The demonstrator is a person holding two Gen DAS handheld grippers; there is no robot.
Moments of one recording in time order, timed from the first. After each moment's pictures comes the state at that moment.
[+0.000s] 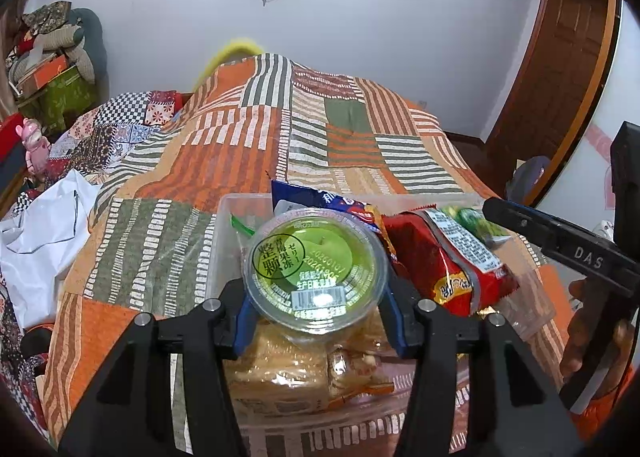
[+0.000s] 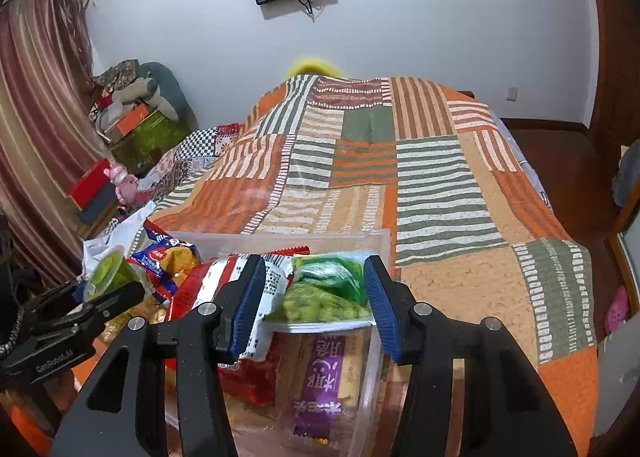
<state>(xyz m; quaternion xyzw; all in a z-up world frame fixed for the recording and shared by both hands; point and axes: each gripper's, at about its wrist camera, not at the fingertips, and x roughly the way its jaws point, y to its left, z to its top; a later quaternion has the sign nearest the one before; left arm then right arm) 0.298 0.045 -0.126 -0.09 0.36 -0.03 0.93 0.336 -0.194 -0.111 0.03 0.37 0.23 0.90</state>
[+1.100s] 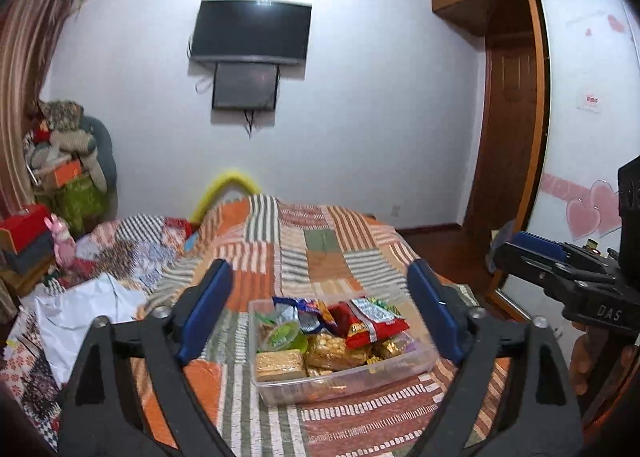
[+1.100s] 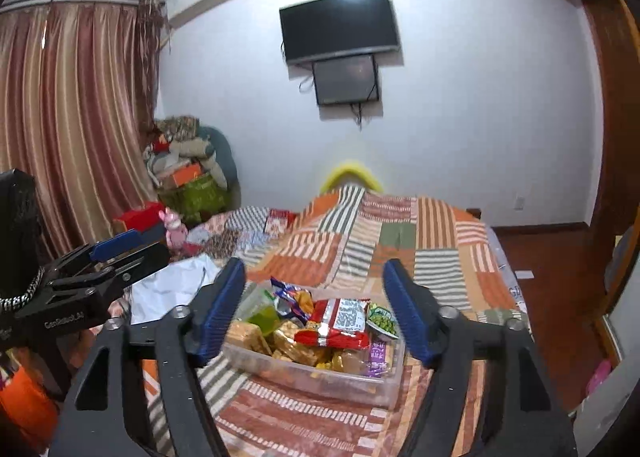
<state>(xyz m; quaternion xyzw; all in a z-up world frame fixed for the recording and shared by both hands) 0.126 0.034 0.010 -0.04 0.14 -0.04 0.99 0.178 -0.201 -0.001 0.00 0.17 0.27 0.95</state>
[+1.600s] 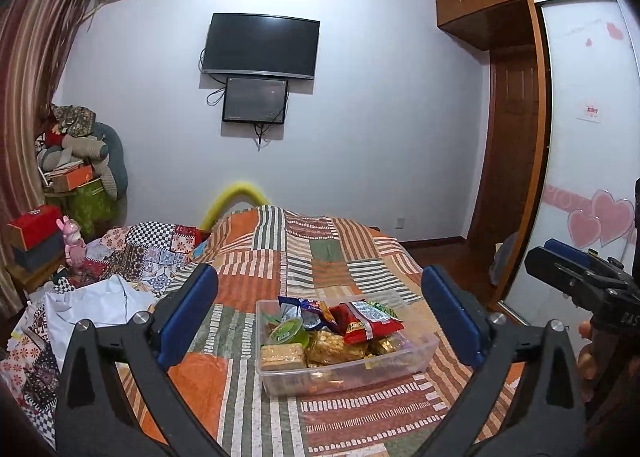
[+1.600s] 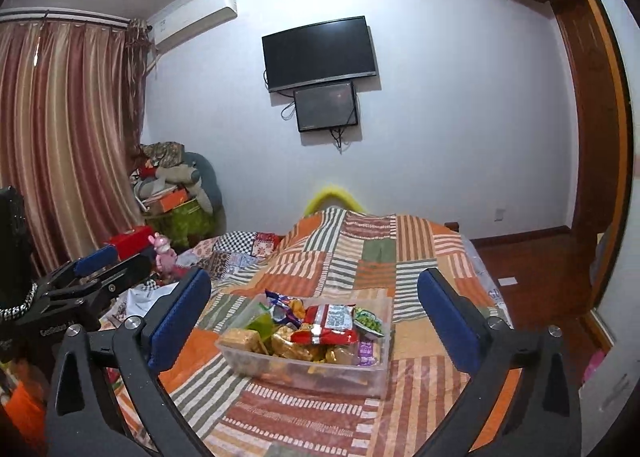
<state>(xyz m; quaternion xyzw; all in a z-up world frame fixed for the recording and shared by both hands) 0.097 0.032 0.012 -0.05 0.12 -0.03 0.99 0.152 -0.207 0.003 0.02 0.14 0.23 0.96</state>
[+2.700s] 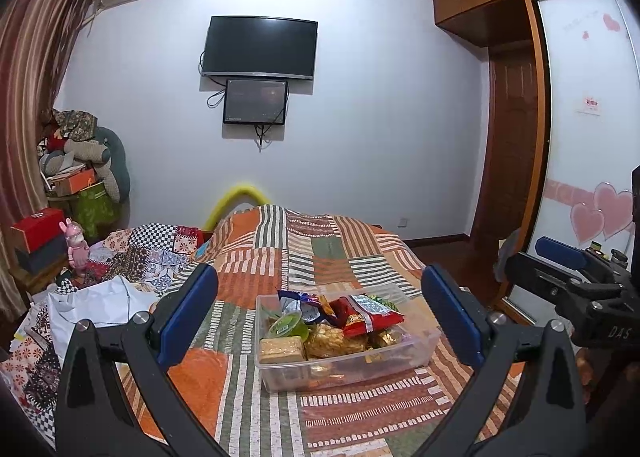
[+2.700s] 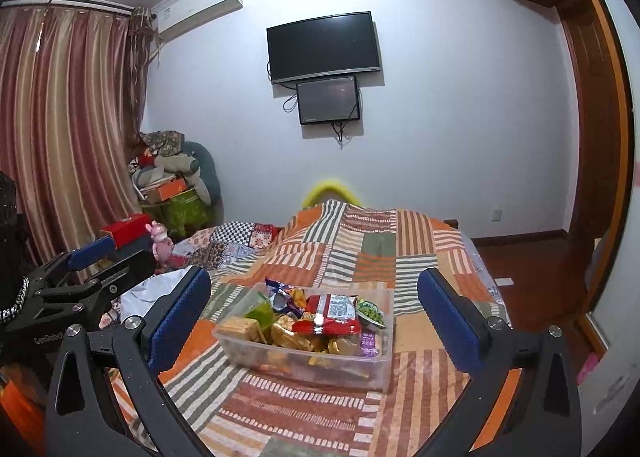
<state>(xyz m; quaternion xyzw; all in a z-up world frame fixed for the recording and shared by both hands) 0.092 0.022 0.002 -0.04 0.12 -0.02 0.99 0.139 -0.202 -0.007 0.00 0.14 0.23 0.96</state>
